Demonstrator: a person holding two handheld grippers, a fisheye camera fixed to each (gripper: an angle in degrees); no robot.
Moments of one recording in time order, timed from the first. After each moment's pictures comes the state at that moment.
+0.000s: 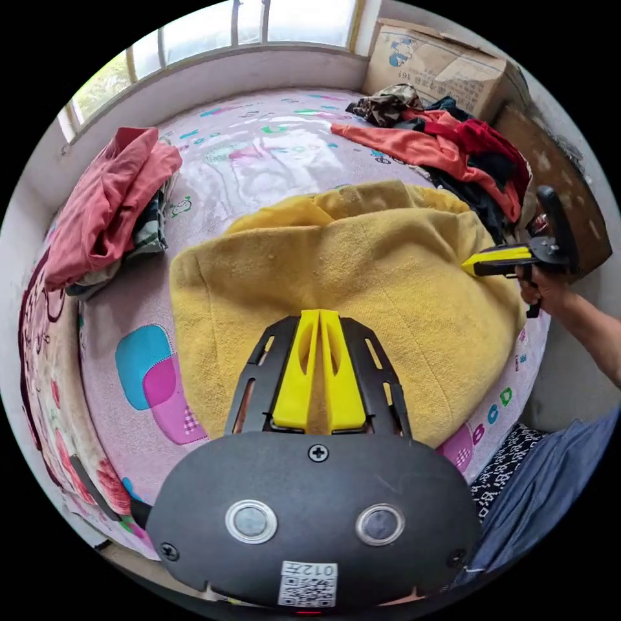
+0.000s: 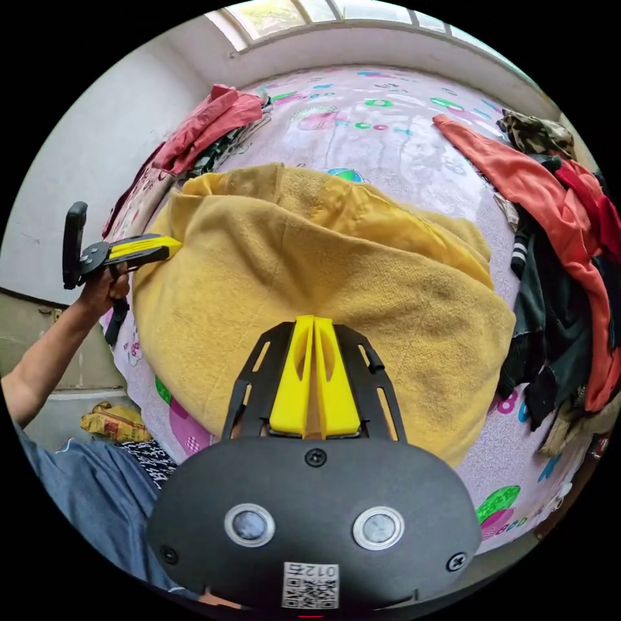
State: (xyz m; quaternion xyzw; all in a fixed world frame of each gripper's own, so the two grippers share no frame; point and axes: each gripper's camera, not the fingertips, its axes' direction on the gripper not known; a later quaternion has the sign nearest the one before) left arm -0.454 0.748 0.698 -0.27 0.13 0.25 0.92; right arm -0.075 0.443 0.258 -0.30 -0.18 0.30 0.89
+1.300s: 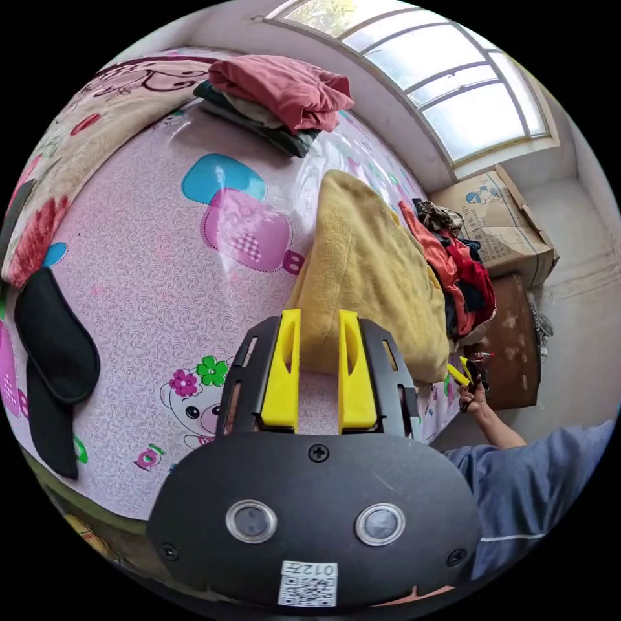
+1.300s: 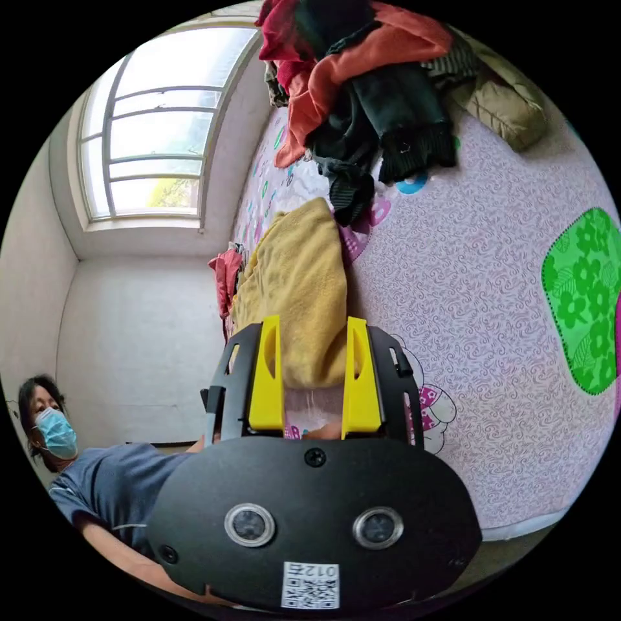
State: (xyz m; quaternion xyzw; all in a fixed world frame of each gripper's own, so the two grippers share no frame) left arm -0.543 0.803 0.537 -0.25 0.20 -0.08 0.94; right arm 0.031 0.845 0.040 -0.08 -0.29 0.67 0.68
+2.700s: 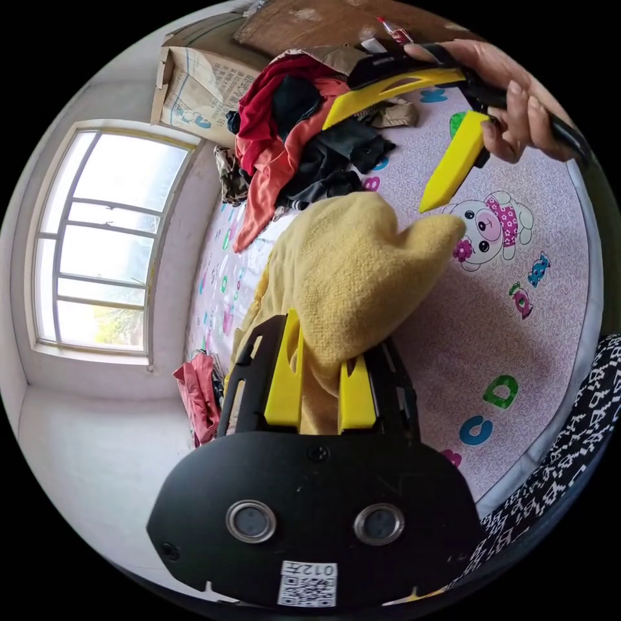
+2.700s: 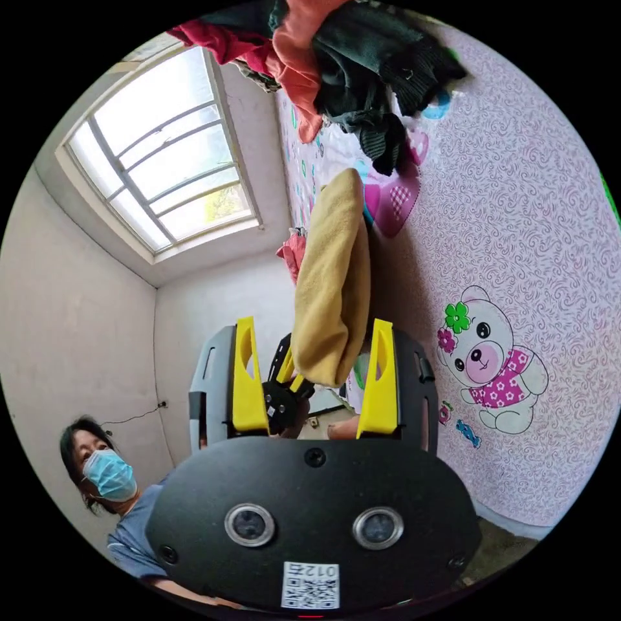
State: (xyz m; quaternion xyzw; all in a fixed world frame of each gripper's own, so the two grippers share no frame) left arm 0.110 0.944 0.312 -0.07 -0.07 0.64 0.76; right arm 0.050 0.966 0.044 -0.03 -0.48 0.70 0.52
